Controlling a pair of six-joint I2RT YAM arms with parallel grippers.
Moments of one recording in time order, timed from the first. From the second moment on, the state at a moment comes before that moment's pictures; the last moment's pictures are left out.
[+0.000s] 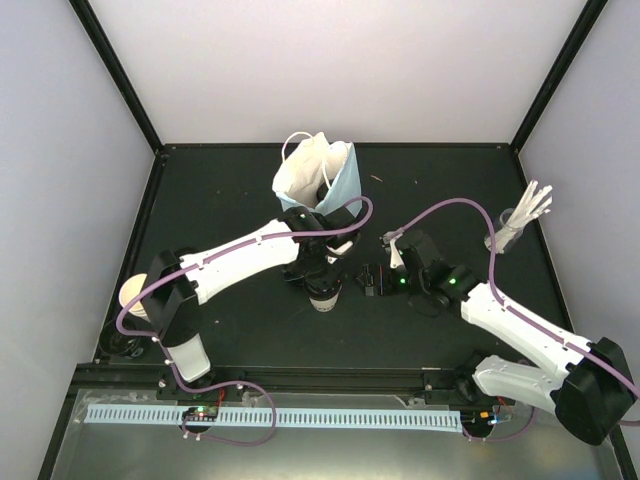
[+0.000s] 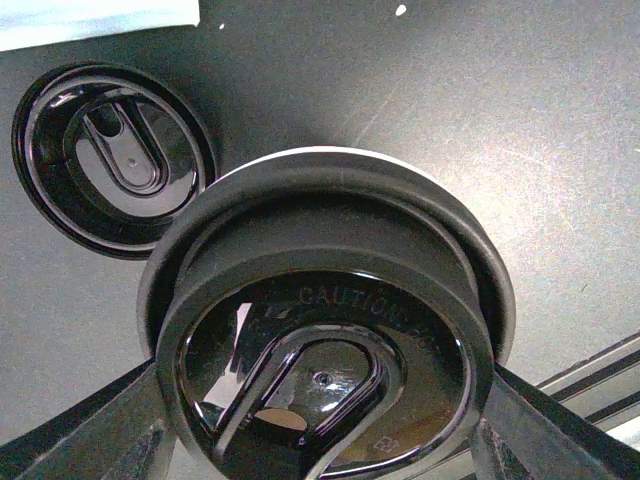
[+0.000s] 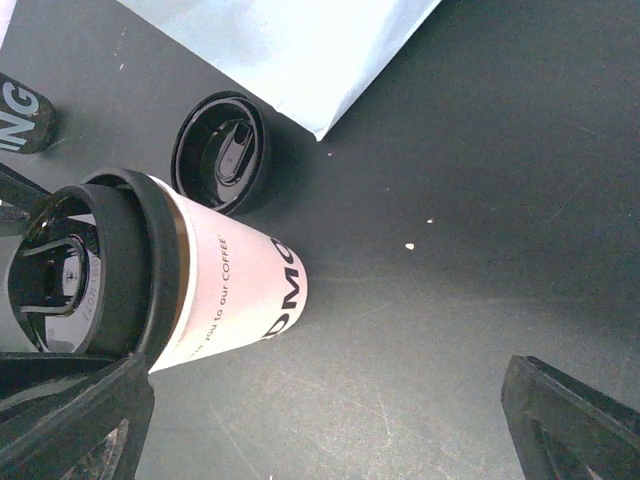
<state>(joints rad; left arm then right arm) -0.93 1.73 1.50 -1.21 -0.01 -0.32 0.69 1.07 0.71 -0.45 -0.16 0.54</state>
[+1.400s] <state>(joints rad) -0.94 1.80 1.55 -1.24 -0.02 -0.28 0.58 1.33 0.58 0.02 -0.65 0.72</state>
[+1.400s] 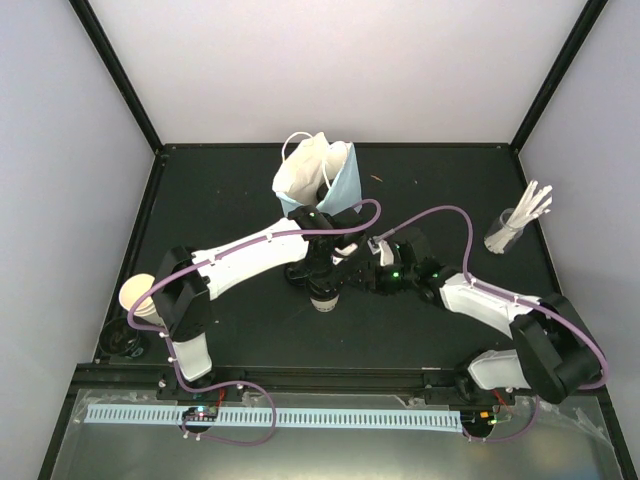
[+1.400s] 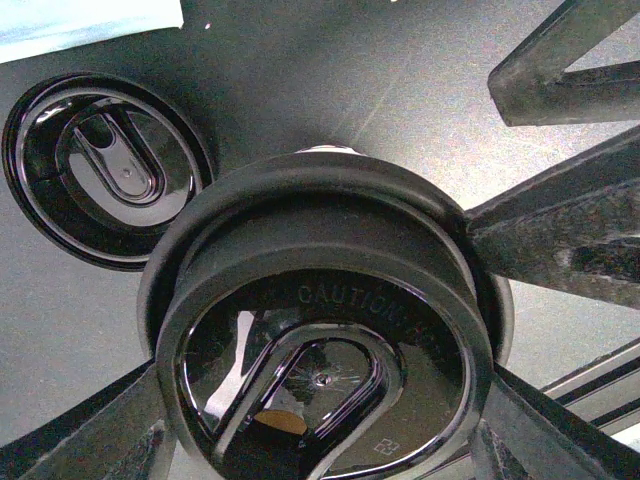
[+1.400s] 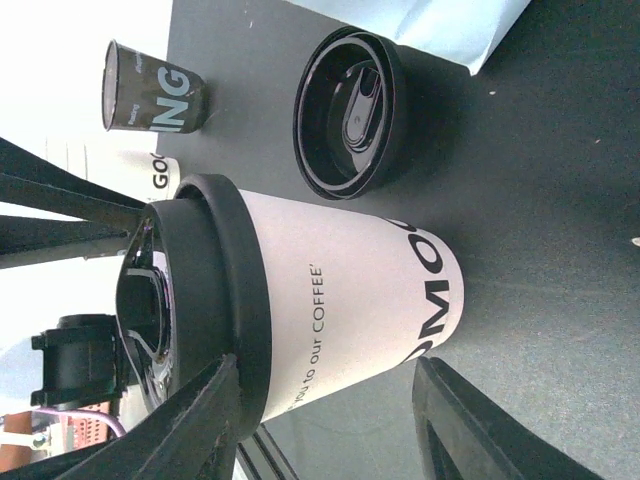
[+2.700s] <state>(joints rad) -0.94 1.74 1.45 -1.13 -0.02 -0.26 0.54 1.47 0.43 0.49 -0.81 0.90</state>
